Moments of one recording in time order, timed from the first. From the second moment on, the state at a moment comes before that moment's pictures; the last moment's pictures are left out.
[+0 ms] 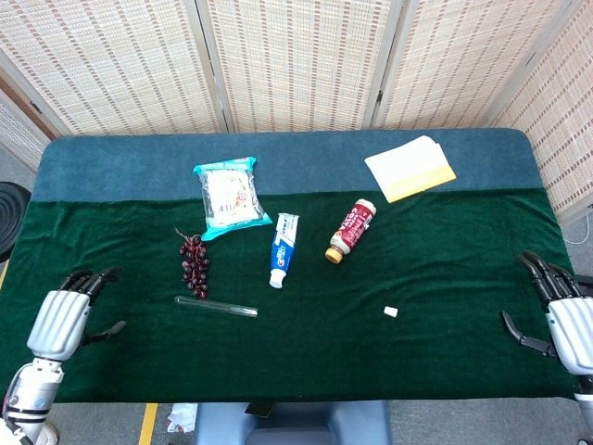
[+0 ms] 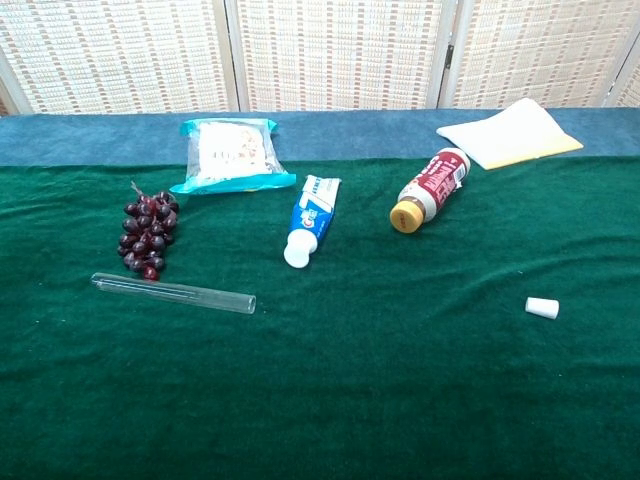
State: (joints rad) left arm -0.23 -1.11 -0.09 -1.80 1.55 1.39 0.13; right arm 0.06 -0.94 0.04 -1.73 -1.61 1.54 0.17
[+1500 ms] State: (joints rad) left arm -0.61 -1.49 -0.12 -1.60 1.07 0.93 0.52; right arm 0.11 -0.96 0.06 -1.72 -1.55 1.45 0.18
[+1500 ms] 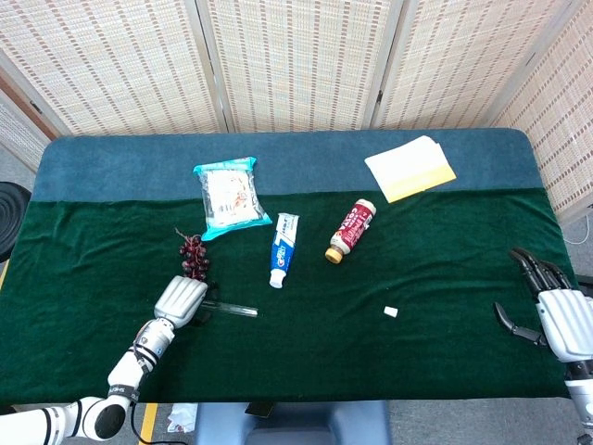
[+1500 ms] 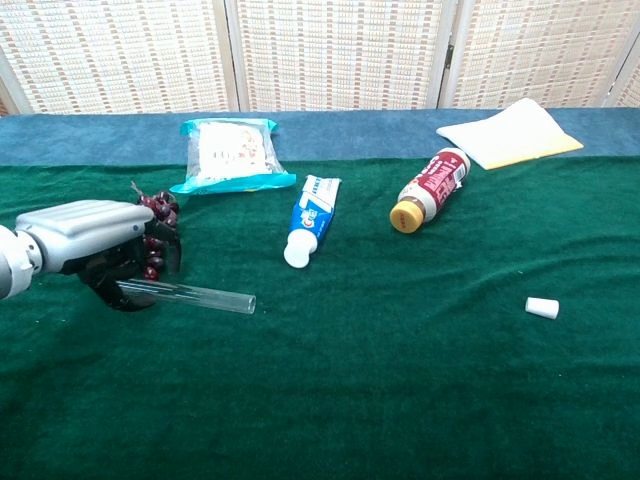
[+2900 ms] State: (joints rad) left arm -0.65 -1.53 -0.07 -1.58 1.03 0.98 0.51; right arm 0.10 -0.96 0.05 -1.69 -1.52 1.43 0.21
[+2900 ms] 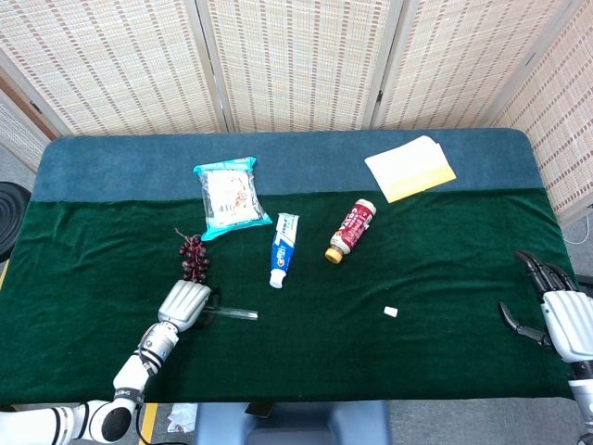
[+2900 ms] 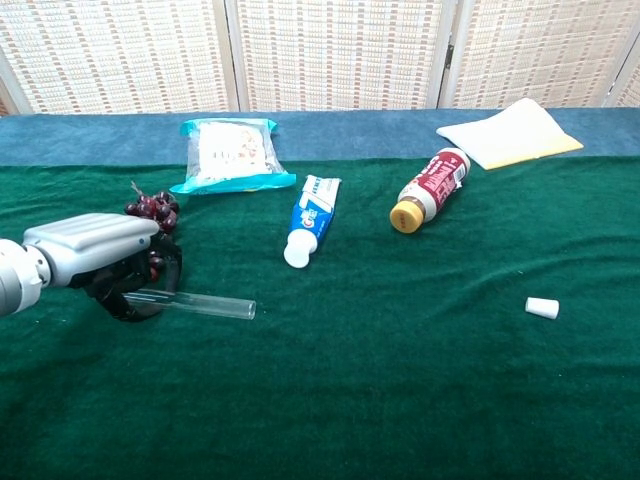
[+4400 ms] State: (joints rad) left arm -0.55 -1.33 -0.05 -1.72 1.36 1.04 -0.01; right arm 0.25 -1.01 0.06 -1.82 -1.54 1.23 -0.13
